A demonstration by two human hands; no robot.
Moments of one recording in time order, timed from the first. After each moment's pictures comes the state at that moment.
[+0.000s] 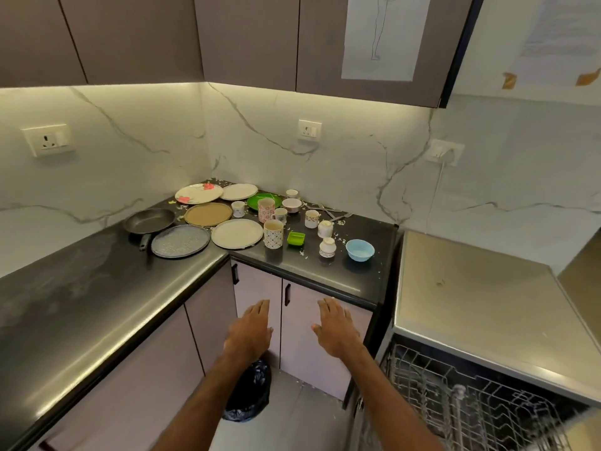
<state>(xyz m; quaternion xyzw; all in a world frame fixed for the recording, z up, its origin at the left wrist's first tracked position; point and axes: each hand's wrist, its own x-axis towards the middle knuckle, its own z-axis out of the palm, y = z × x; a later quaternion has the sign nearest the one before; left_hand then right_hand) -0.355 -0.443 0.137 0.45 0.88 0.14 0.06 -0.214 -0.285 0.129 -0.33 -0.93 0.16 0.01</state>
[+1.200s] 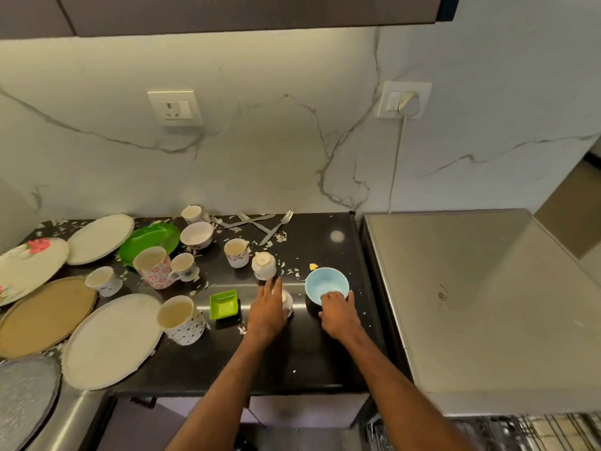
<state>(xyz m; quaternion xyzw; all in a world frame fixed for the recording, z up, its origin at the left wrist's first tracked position) -0.543 0.017 0.051 0.56 0.81 0.09 0.15 -0.373 0.083 0.030 -0.51 -0.85 0.14 -0.04</state>
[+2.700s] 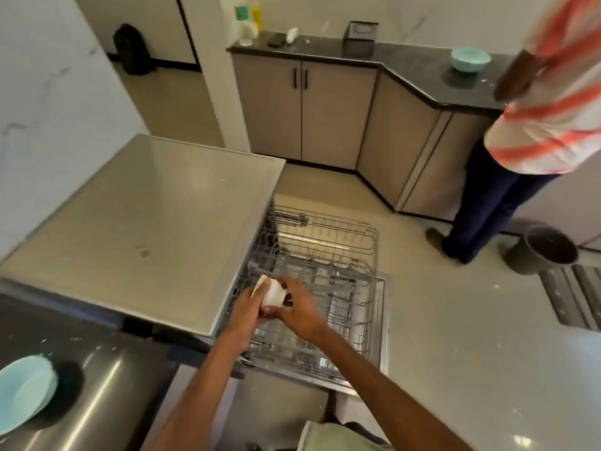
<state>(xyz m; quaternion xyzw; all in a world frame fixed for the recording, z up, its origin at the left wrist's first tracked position) -0.173 -0.076 0.029 0.53 0.42 0.04 0.74 -0.080 -0.188 0.005 -0.77 -0.34 0.28 0.46</state>
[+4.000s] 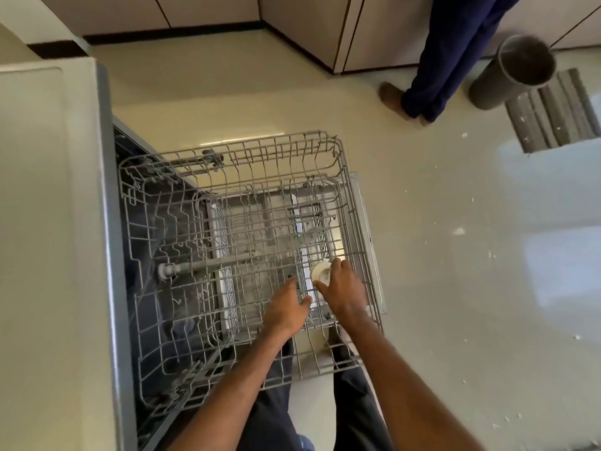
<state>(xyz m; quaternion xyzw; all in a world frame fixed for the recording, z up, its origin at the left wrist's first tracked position) 0.008 -0.107 -0.203 0.80 0.23 -0.36 0.41 0.062 -0.234 -0.224 -0.94 0.00 0.31 0.12</state>
